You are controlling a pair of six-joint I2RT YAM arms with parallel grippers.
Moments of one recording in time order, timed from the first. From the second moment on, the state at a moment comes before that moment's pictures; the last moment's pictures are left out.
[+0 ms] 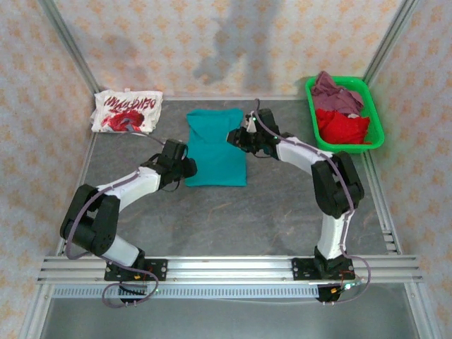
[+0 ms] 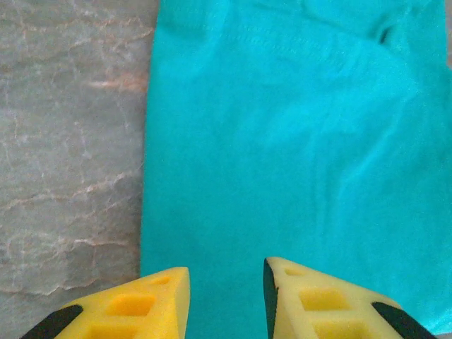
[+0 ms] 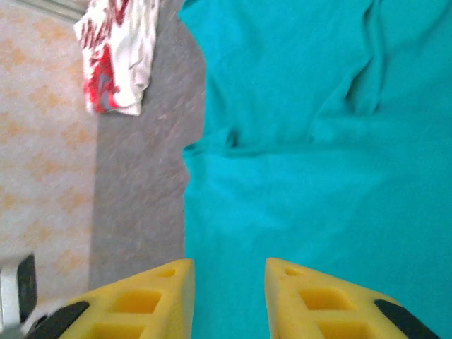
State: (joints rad) left arm -0.34 1.51 0.84 -0.22 -0.01 -0.61; right arm 0.46 1.89 1.27 -0.05 -0.49 0.80
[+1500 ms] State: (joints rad) left arm -0.19 1.49 0.57 0.03 0.28 -0.77; right arm 0.52 1.89 0.93 0.18 -0.49 0.83
